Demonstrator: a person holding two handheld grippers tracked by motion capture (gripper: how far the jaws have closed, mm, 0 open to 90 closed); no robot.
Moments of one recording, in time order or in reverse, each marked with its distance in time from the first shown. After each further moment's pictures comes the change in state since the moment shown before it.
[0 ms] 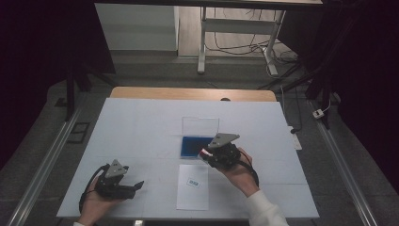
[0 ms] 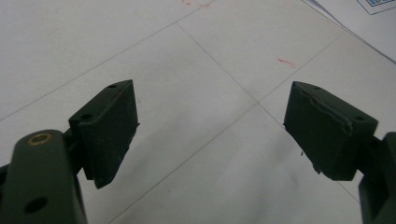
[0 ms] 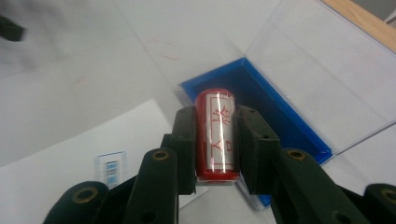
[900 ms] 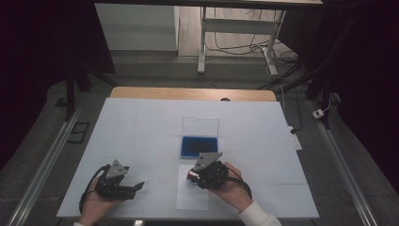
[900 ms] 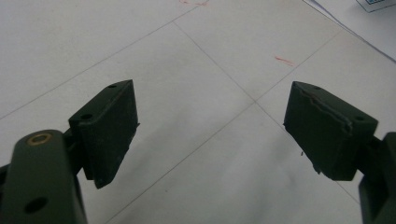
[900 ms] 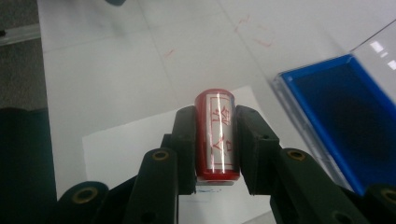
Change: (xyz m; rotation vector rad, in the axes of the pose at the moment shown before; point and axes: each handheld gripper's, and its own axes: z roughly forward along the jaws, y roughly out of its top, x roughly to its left) left arm -0.001 0.000 0.000 0.001 0.001 0.007; right arm 0.059 -0.004 0.005 0.067 0.154 -0.129
